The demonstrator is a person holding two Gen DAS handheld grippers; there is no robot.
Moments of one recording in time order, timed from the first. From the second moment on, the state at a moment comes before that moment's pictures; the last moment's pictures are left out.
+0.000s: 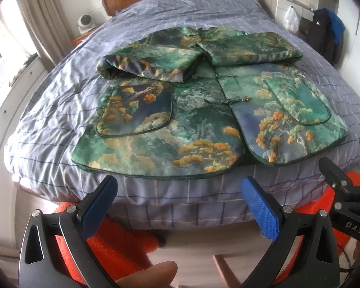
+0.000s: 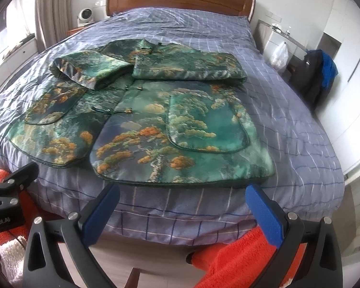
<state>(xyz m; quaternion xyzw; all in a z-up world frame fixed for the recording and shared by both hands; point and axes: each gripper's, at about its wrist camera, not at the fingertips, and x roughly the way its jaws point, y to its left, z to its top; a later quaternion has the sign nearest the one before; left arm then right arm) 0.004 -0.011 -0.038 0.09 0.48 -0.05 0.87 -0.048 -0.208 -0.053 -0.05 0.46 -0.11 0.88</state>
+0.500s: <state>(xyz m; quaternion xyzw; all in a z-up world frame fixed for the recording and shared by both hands) 0.029 0.030 -0.036 0.05 0.47 0.00 0.88 0.000 -0.227 0.018 -0.10 0.29 0.06 0.95</state>
